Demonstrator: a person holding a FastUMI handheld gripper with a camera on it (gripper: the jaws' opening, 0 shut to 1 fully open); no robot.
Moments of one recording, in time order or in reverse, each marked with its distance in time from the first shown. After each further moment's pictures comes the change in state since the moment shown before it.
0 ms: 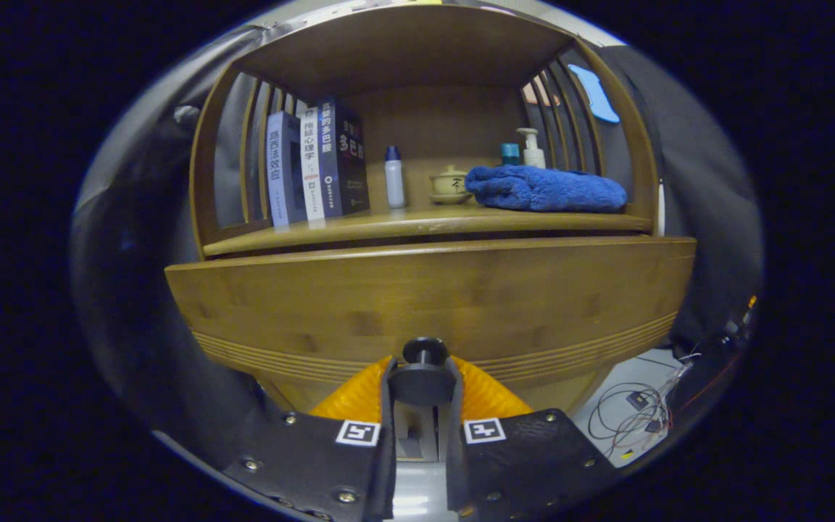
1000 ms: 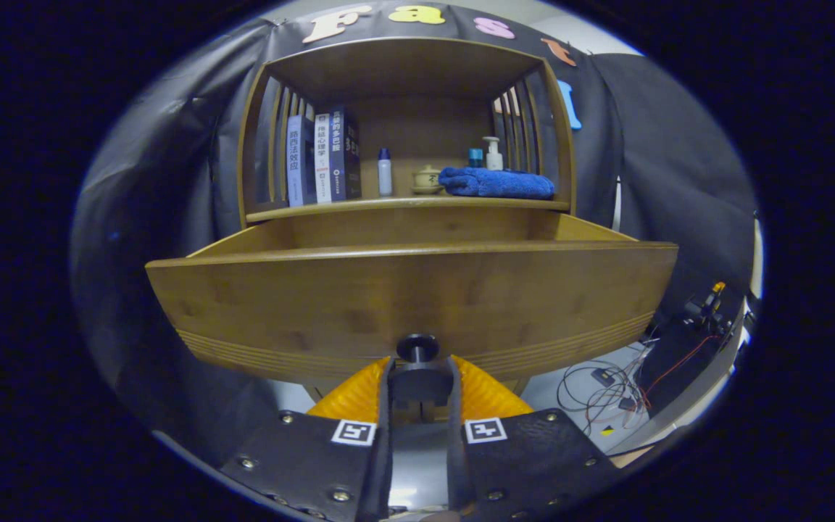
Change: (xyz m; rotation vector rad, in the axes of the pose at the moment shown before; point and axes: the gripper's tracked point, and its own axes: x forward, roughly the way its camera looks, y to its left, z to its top) arm -0.113 -0.002 -0.045 -0.008 0.029 -0.106
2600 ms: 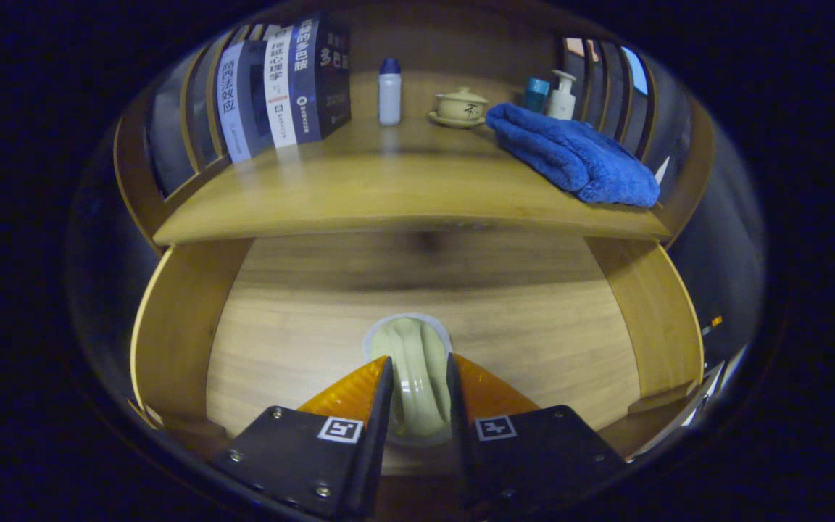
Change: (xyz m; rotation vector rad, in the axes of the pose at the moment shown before) arm 0.137 0.042 0.069 -0.106 0.538 -0.033
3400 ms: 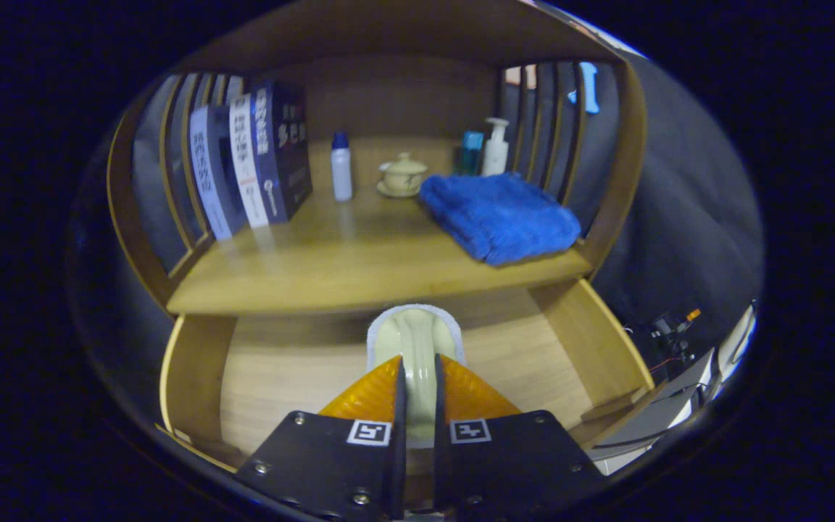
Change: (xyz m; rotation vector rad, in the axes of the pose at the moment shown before) arm -0.091 -0.067 0.069 0.152 -0.284 -0.122
